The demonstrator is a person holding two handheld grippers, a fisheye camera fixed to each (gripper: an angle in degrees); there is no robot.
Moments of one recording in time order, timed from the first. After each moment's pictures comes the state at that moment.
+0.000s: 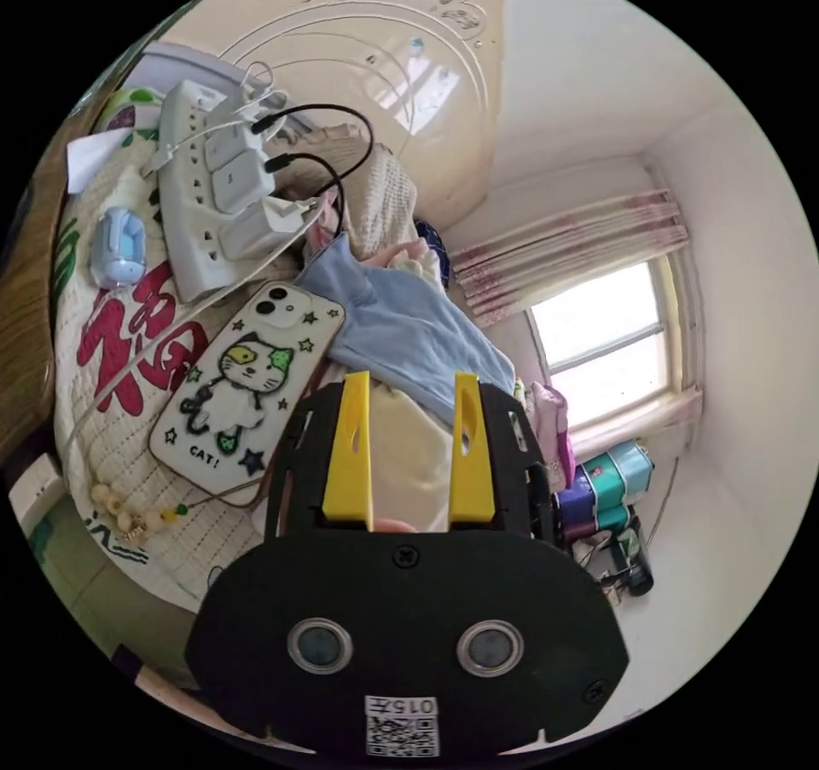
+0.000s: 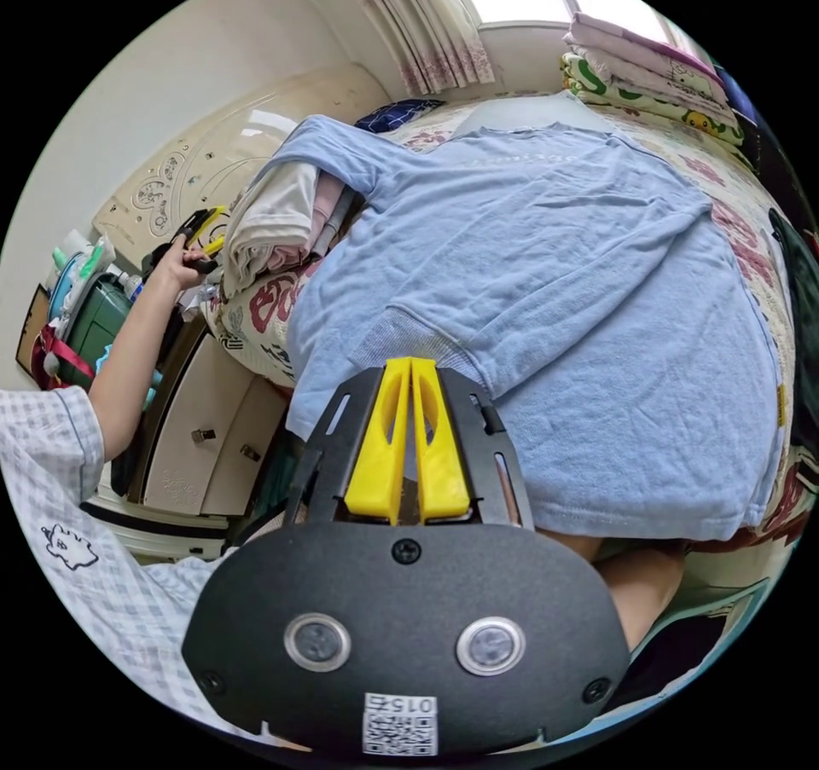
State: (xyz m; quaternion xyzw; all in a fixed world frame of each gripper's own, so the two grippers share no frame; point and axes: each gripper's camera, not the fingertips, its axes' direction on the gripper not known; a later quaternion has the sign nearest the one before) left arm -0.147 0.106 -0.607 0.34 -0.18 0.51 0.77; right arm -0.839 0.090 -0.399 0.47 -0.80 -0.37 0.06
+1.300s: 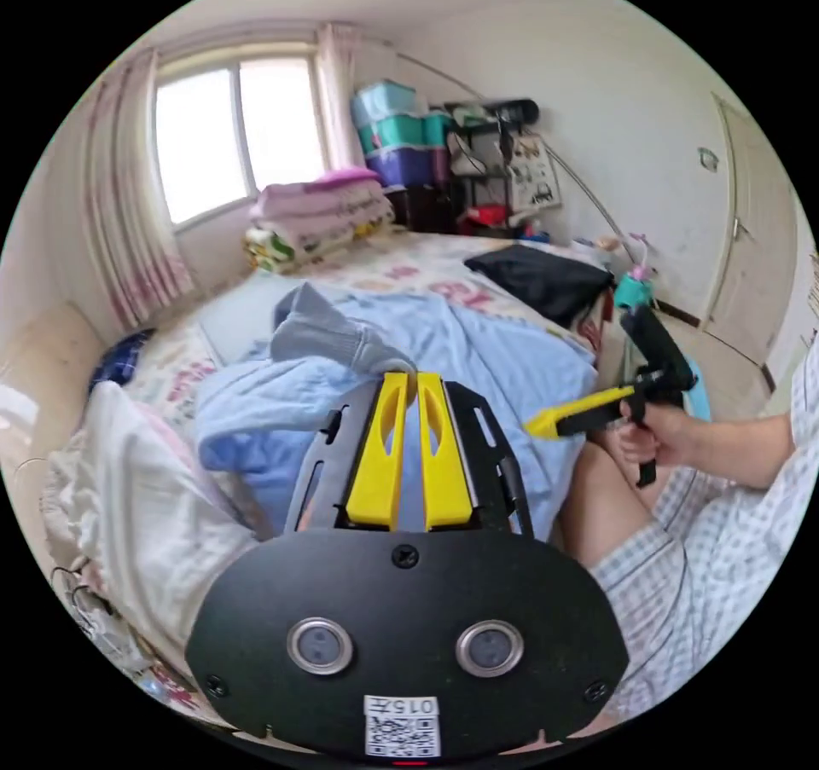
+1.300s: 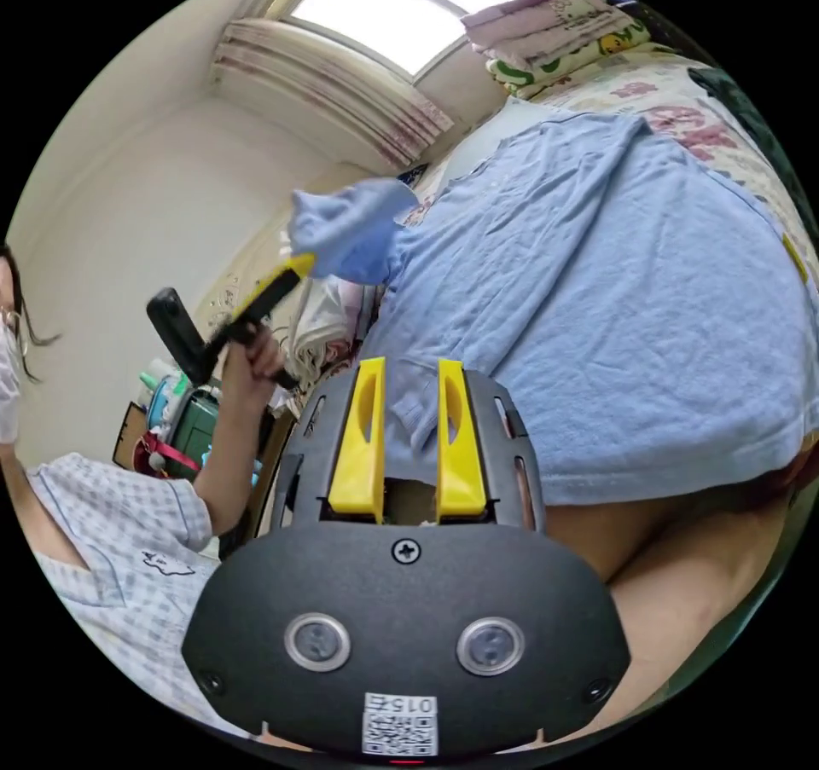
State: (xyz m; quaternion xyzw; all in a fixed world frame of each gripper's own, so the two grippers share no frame) left arm -0.242 0.435 -0.075 -0.14 -0.39 0.87 0.28; right arm -0.878 -0.123 -0.337 0.28 -0.89 -0.33 -0.09
